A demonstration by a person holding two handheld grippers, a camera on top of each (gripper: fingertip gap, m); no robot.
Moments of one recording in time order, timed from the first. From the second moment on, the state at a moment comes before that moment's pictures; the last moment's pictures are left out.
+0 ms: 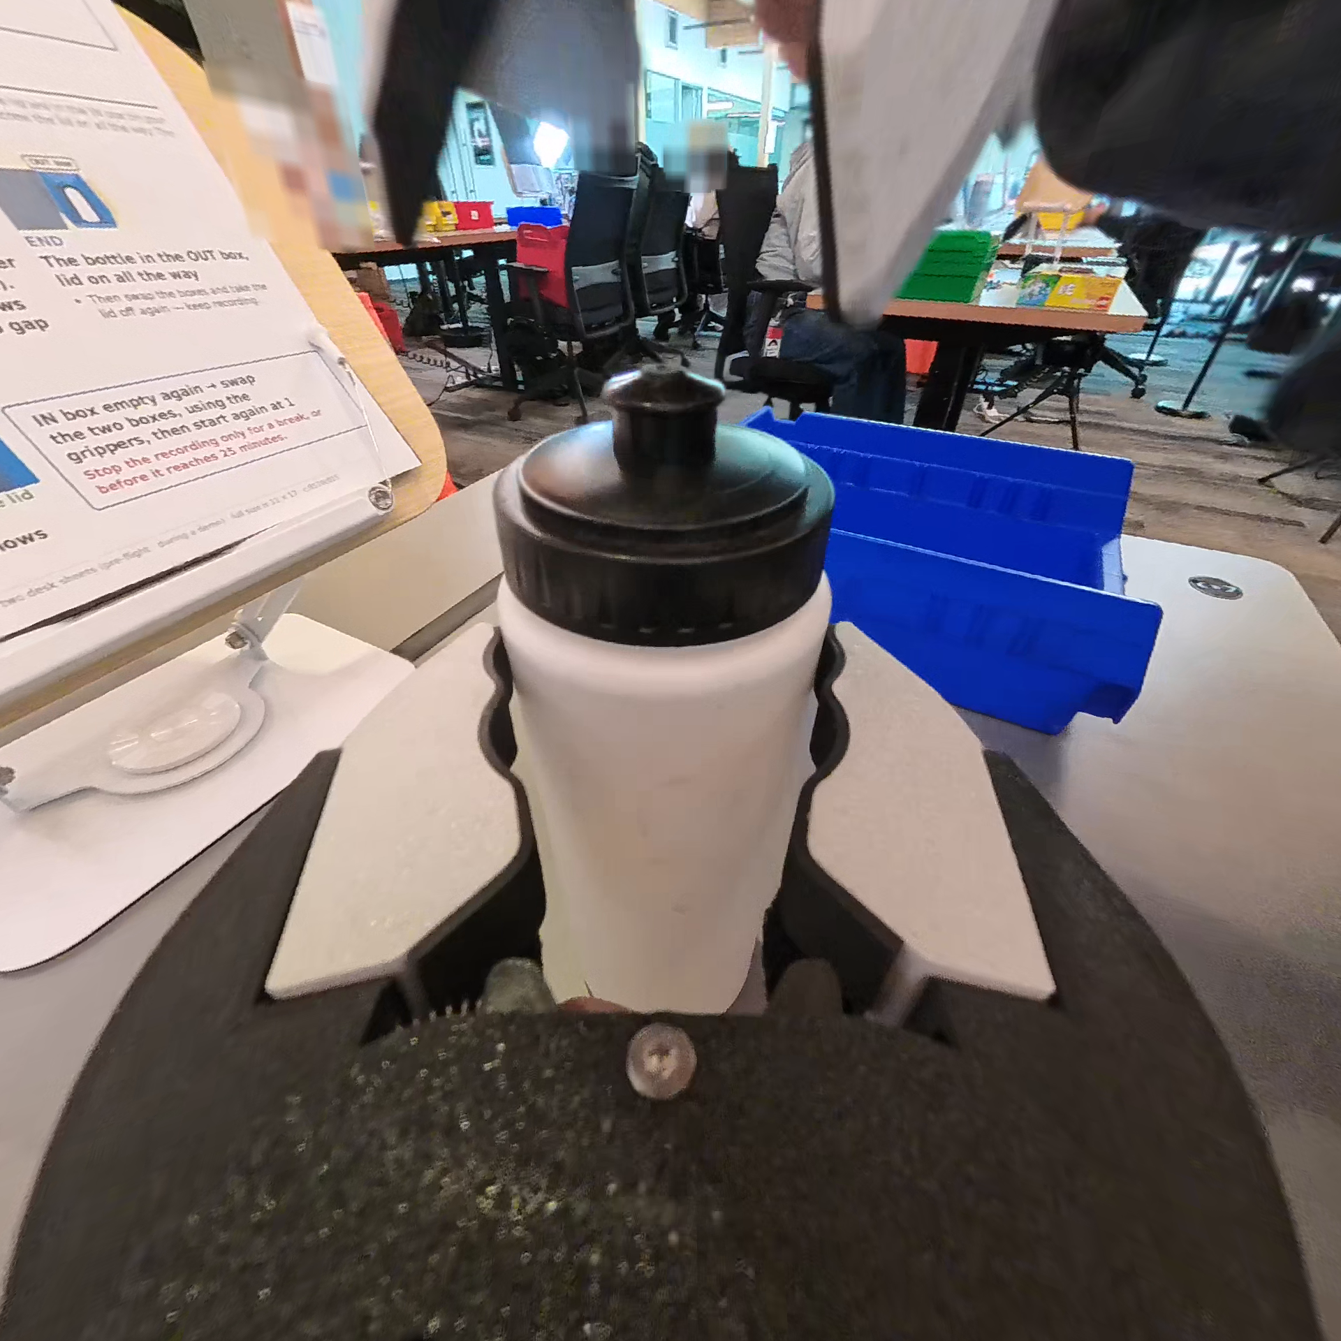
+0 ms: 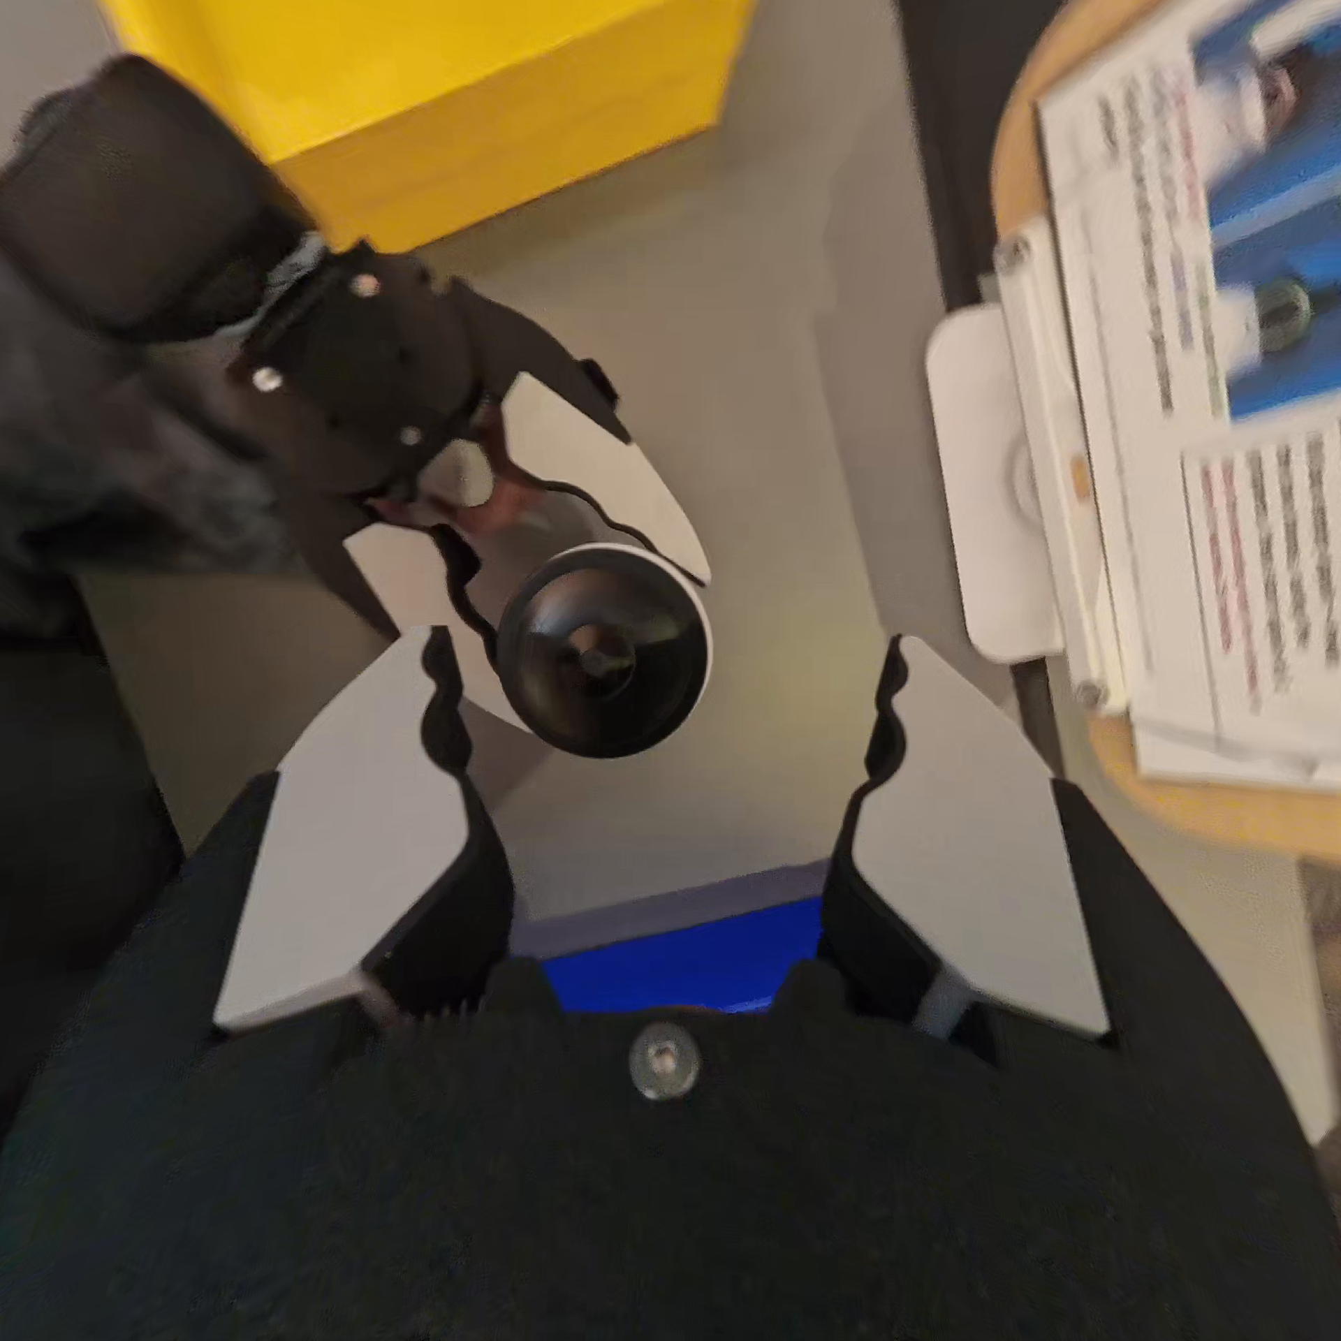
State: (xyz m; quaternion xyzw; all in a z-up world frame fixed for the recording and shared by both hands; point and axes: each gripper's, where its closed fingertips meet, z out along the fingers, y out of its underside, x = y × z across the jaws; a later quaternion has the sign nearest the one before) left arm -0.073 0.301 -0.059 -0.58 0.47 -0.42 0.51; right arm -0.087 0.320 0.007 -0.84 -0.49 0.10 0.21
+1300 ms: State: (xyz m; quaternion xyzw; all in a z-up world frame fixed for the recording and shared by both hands) left arm -0.078 0.291 -0.059 -0.56 0.49 -0.43 0.51; right arm -0.085 0.296 -0.038 -0.53 -0.85 -0.05 0.03
